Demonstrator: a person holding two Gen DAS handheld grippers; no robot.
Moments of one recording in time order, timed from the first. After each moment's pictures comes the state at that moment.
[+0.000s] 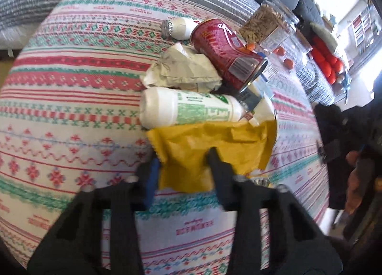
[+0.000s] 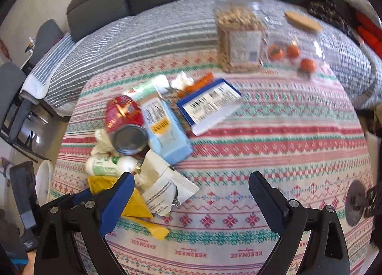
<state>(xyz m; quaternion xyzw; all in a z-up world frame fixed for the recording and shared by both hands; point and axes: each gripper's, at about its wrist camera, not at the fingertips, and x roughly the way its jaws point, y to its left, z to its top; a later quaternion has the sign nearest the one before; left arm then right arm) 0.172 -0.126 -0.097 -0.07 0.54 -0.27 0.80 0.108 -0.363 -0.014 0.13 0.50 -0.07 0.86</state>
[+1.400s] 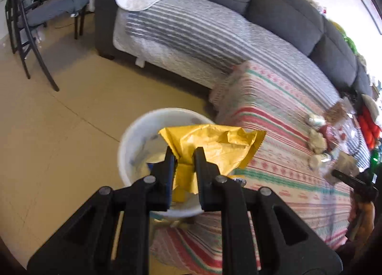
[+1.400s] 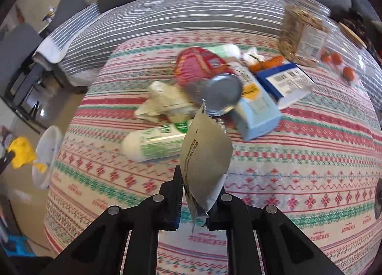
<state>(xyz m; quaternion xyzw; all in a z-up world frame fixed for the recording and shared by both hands) 0.150 0.206 -0.036 -0.11 0.45 -0.03 0.89 0.110 -0.252 -0.045 0.07 0.51 -0.02 0.86</state>
